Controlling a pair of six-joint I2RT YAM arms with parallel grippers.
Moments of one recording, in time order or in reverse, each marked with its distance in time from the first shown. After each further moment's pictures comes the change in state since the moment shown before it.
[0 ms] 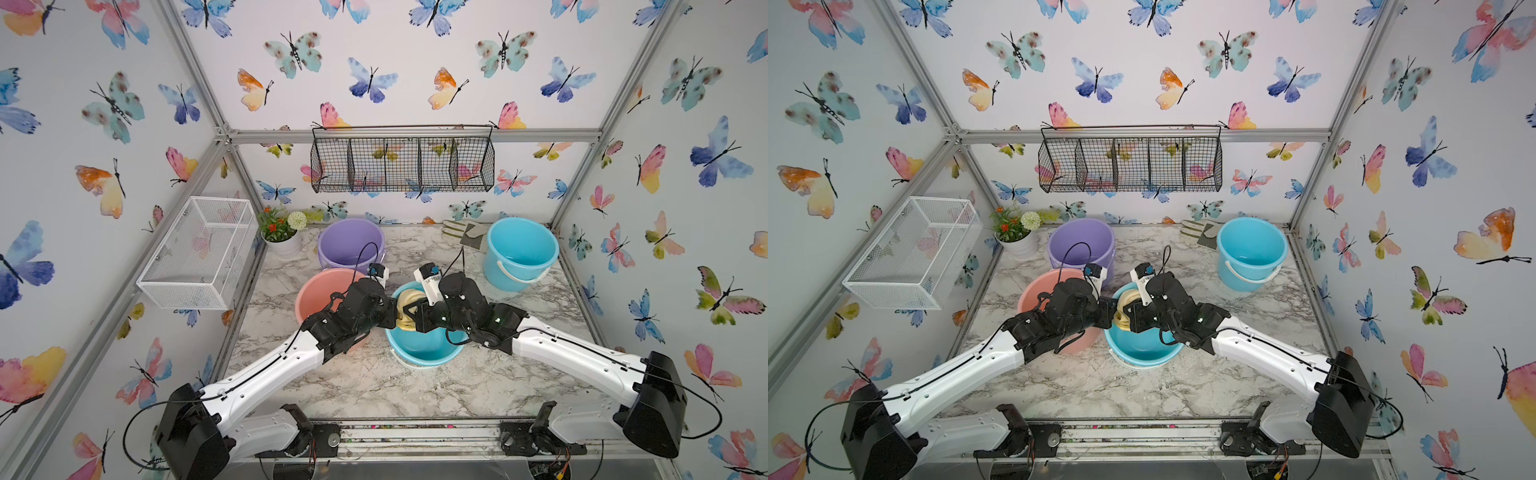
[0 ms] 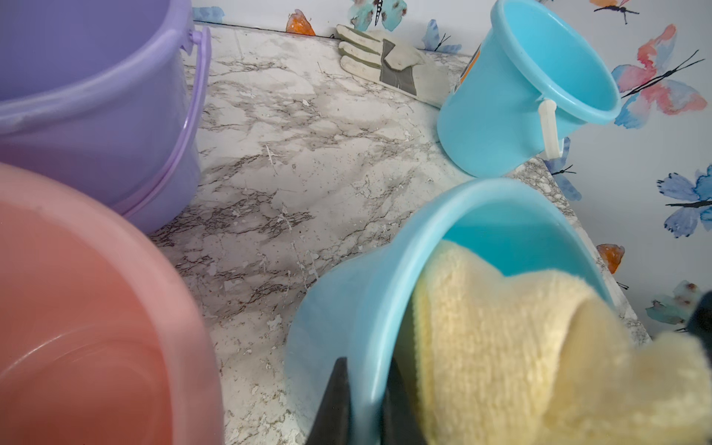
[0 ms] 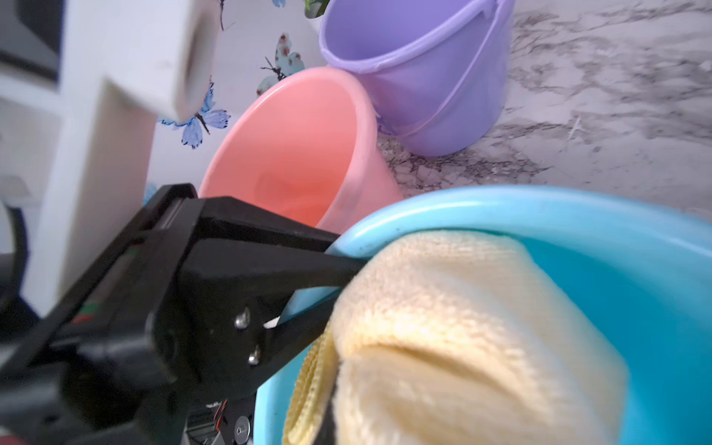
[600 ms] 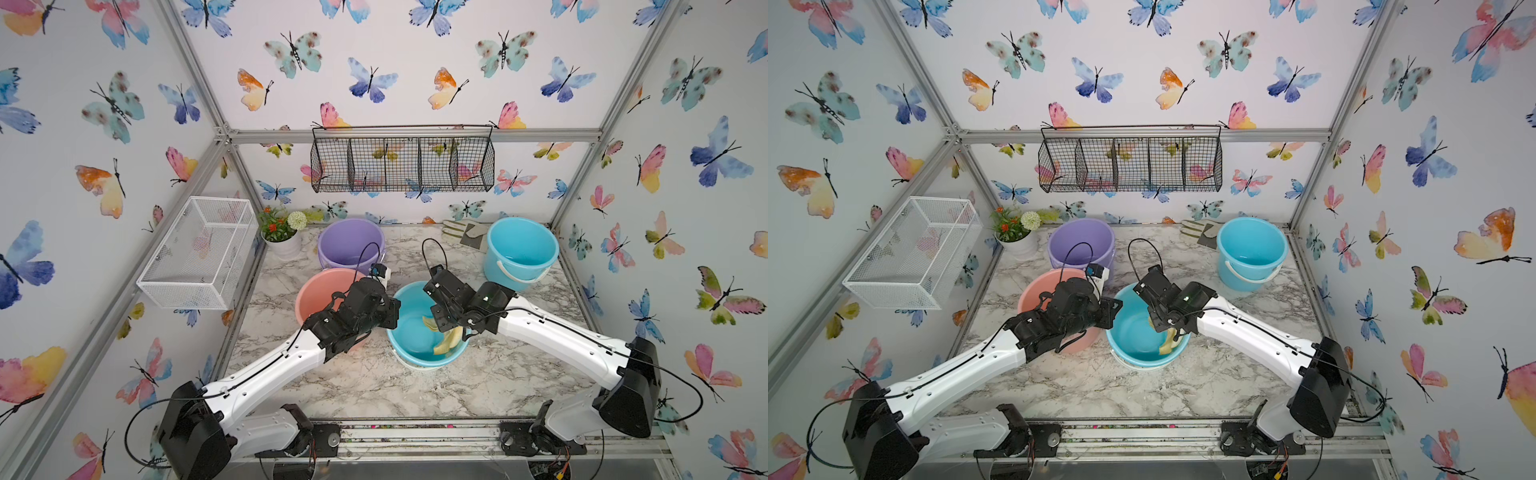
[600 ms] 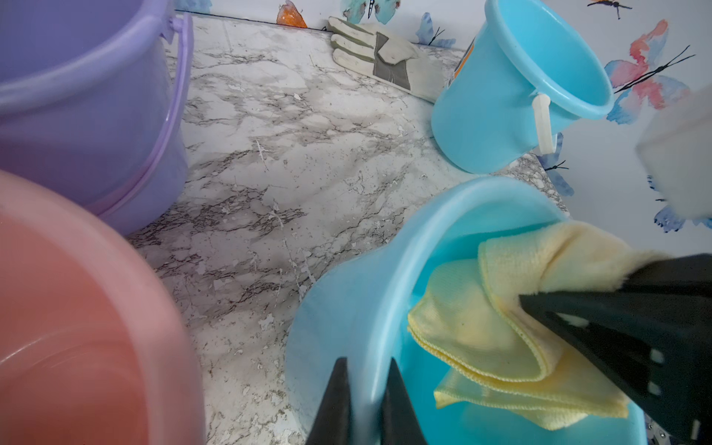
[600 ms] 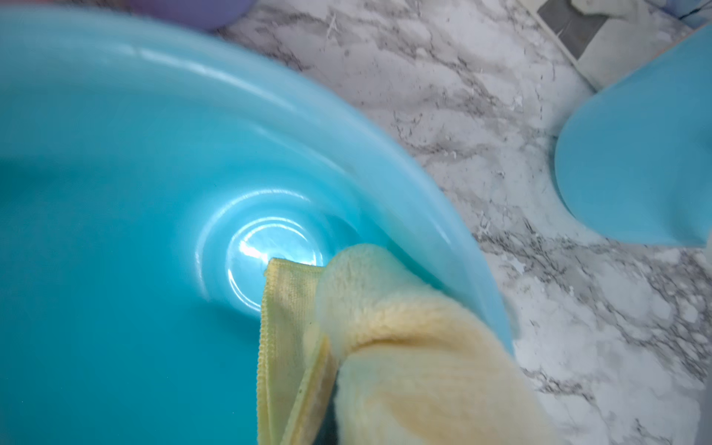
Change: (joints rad) left arm 0.000 0.009 0.001 0.006 0.017 -0.003; right arm 0.001 0.148 0.269 -0.711 0.455 -0.097
